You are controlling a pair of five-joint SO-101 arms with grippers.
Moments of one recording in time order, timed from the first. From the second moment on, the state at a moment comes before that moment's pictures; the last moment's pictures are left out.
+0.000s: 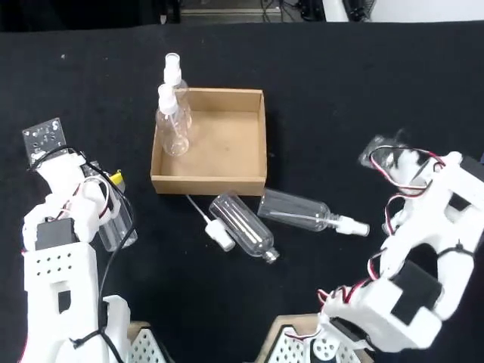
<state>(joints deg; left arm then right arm) -17.4 -55.4 61.1 49.6 6.6 40.2 0.5 21.9 72.2 96.8</state>
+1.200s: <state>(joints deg) -17.4 -55.4 61.1 49.6 6.6 41.3 10.7 11.0 69.2 56.8</state>
